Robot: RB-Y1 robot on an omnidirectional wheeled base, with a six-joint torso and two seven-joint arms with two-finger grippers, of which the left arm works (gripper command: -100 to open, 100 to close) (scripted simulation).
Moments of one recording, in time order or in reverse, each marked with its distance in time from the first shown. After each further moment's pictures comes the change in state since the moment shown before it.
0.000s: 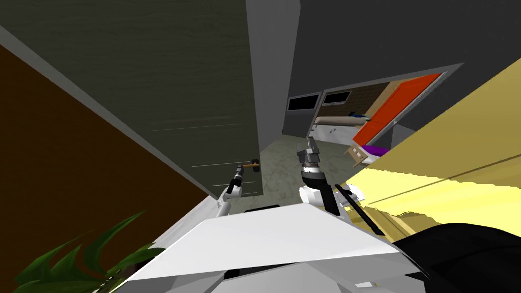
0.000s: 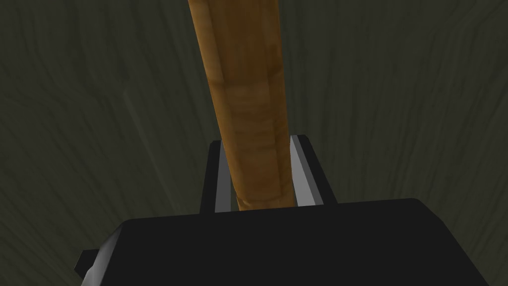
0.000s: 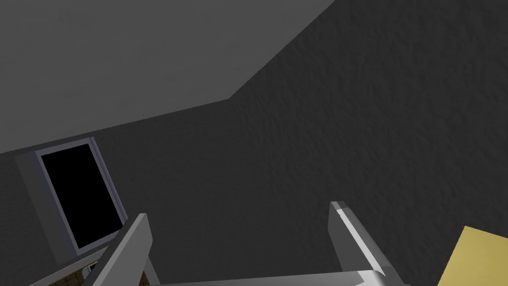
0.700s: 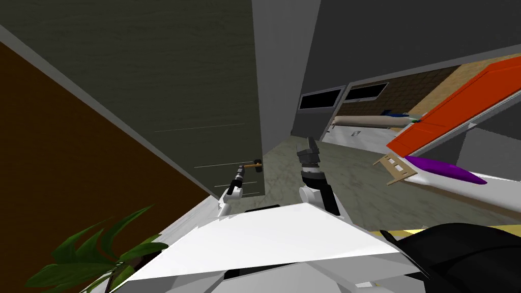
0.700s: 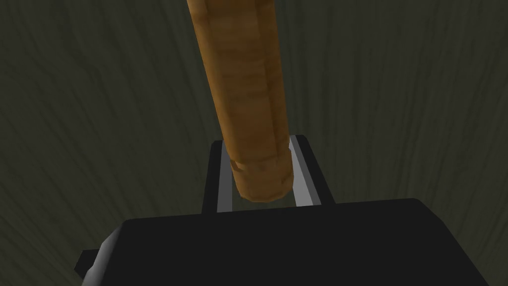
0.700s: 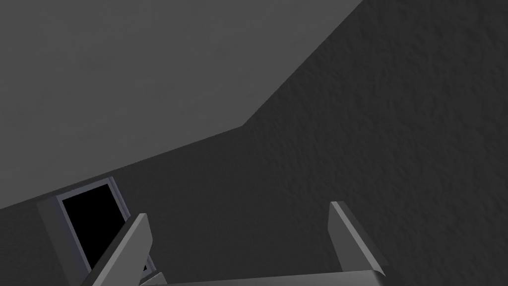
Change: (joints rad) arm 0.026 0.004 -0.040 -0.031 0.045 0.000 -0.058
